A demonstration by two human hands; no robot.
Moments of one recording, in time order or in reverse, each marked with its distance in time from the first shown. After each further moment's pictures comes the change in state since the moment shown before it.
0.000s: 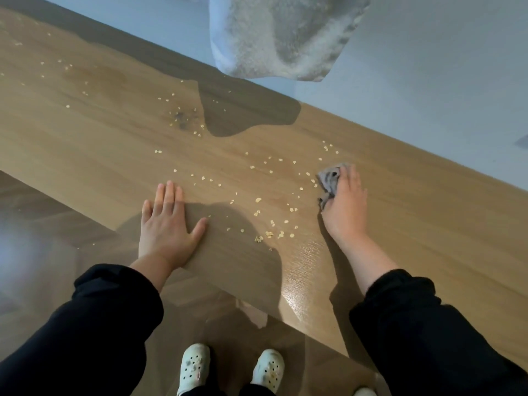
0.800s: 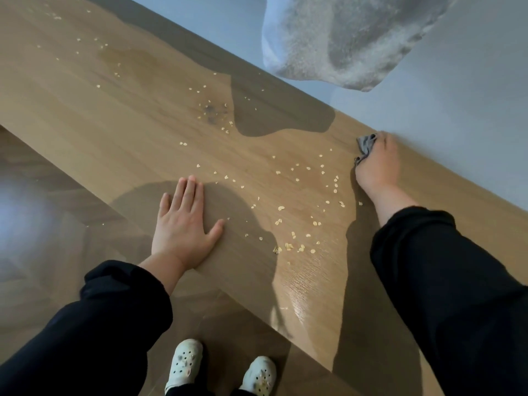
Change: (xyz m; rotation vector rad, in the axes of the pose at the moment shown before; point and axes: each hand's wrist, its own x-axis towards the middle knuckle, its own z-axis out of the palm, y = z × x) left_hand -0.001 0.001 0.000 -0.032 -0.018 -0.026; right_hand 0.132 -0.012 0.009 -0.024 -0.027 -0.043
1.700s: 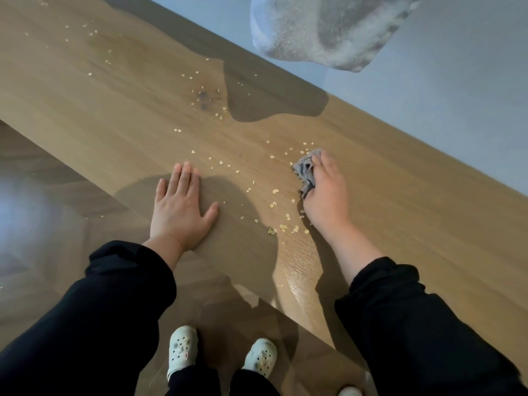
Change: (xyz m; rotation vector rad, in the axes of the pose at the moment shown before) left_hand 0.000 0.000 -0.002 0.007 -0.005 -0.003; right_hand -0.129 -0.055 0.008 0.096 -0.168 -0.180
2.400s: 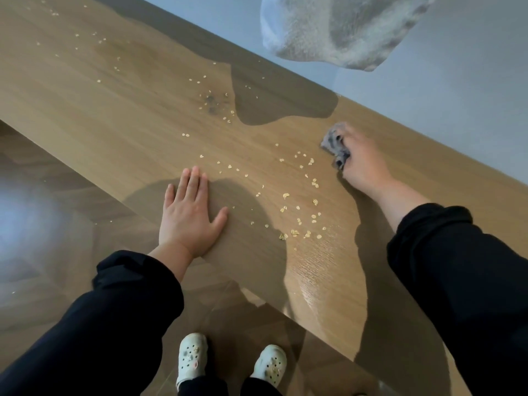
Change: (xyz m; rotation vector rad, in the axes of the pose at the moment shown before) left_hand -0.001 -0.001 0.001 -0.018 0.026 0.005; right_hand 0.082 0.047 -0.032 -0.047 -0.077 -0.211
